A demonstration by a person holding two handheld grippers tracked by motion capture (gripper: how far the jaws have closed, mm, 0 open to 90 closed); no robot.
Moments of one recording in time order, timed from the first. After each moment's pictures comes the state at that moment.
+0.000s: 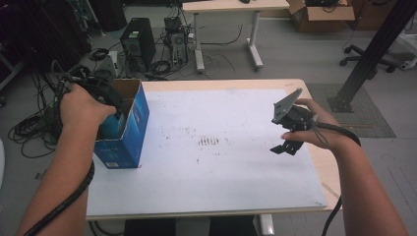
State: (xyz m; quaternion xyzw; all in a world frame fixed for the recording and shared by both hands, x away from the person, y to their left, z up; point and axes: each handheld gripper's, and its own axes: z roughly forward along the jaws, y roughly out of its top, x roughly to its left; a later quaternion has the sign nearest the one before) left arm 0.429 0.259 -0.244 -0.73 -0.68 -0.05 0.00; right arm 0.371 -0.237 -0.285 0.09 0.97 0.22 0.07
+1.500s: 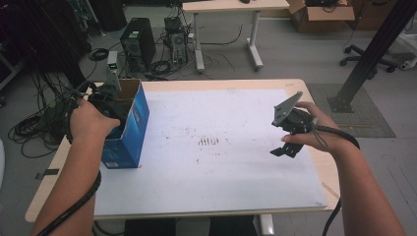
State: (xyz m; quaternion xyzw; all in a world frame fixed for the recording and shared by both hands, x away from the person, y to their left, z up) left arm 0.431 0.266 -0.291 -0.73 -0.69 -0.05 0.01; right arm 0.369 -0.239 -0.294 0.09 0.97 0.23 0.07
